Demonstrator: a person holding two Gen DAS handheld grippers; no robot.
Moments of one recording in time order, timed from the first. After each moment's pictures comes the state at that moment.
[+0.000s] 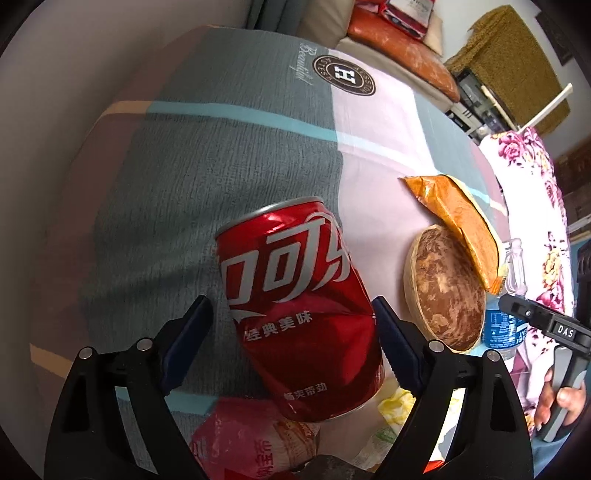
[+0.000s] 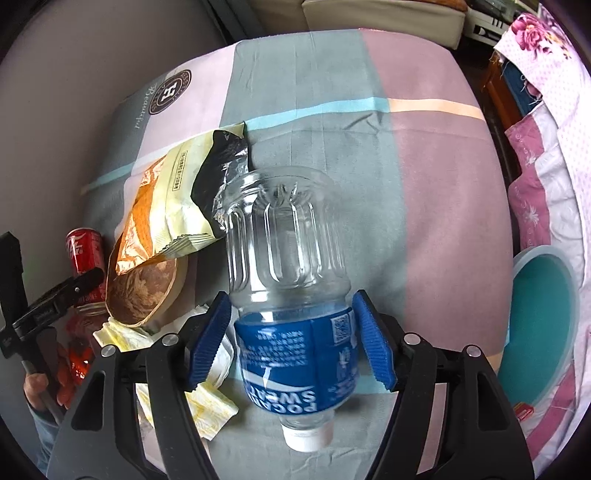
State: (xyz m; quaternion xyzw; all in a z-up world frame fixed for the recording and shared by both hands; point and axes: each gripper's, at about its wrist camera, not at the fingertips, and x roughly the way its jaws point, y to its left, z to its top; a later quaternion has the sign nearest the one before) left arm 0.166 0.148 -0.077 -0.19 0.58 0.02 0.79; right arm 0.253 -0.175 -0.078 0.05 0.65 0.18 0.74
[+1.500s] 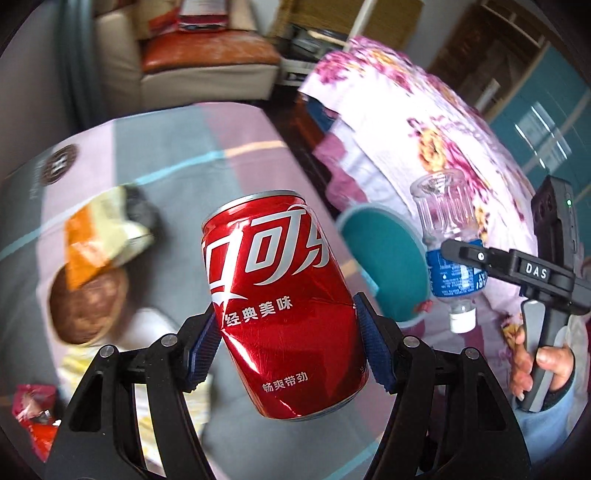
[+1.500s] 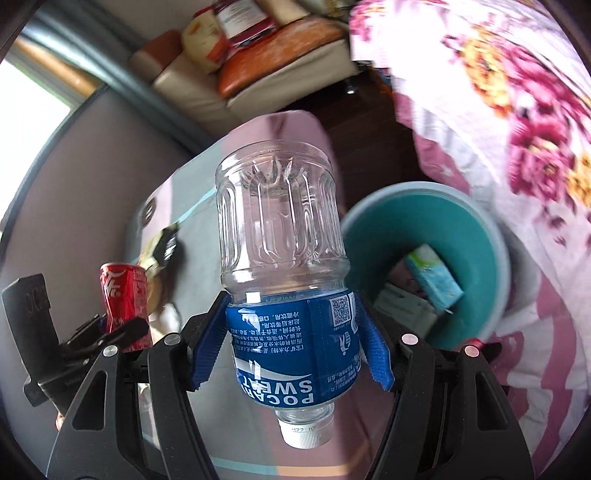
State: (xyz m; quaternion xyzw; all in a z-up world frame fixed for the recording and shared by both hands) left arm 0.153 -0.142 0.000 -0.03 0.53 -0.21 0.82; right arm 0.139 -0.420 -0.030 0.25 0.53 0.10 0.81
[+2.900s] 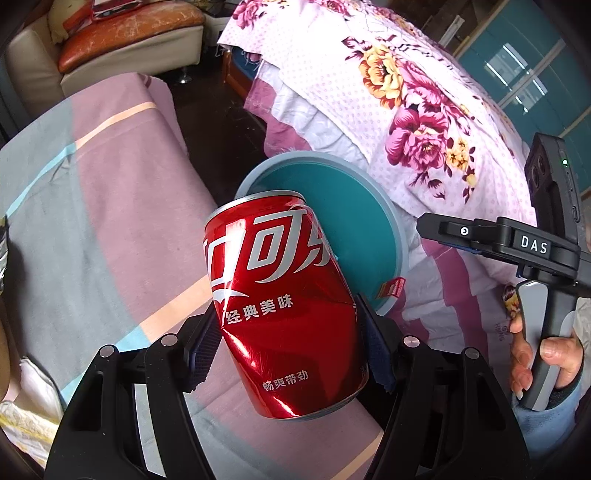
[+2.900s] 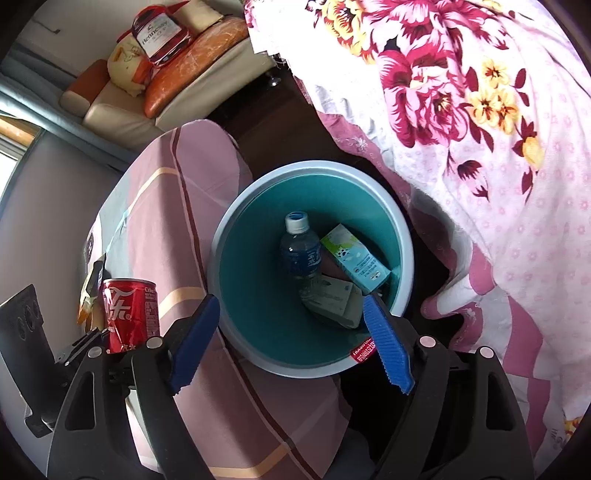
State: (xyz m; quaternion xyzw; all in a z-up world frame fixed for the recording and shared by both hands) left arm 0.168 -0.275 -0.058 0.04 0.57 -0.29 0.76; right arm 0.126 -0.515 -0.090 0.30 0.56 0.00 0.78
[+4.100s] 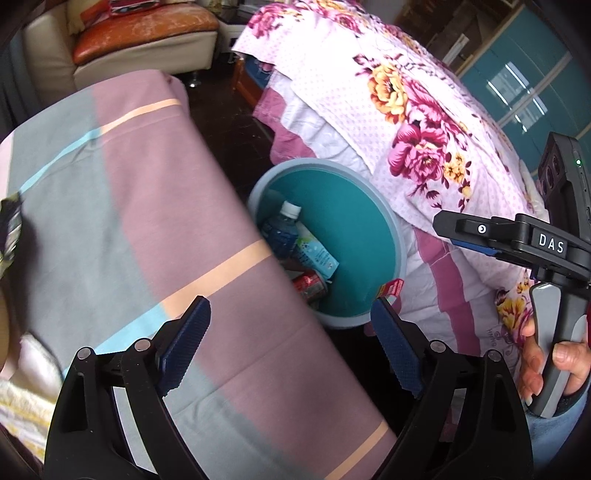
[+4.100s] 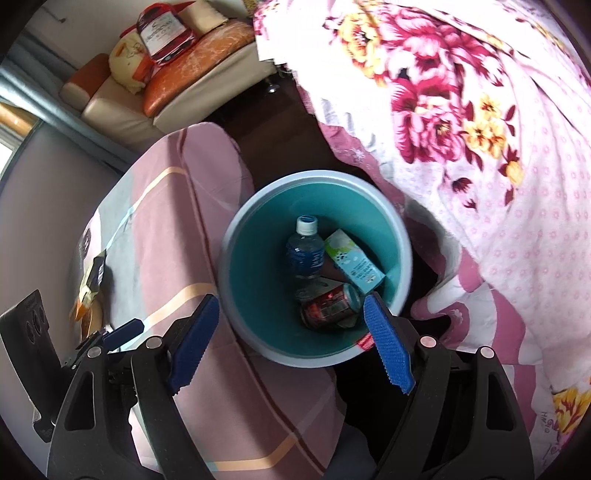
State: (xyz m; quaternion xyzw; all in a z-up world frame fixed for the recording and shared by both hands) left arm 0.156 -0.239 -0.050 0.00 0.56 -0.28 0.78; right arm 0.123 -0.486 -0.058 0.26 0.56 -0.01 0.79
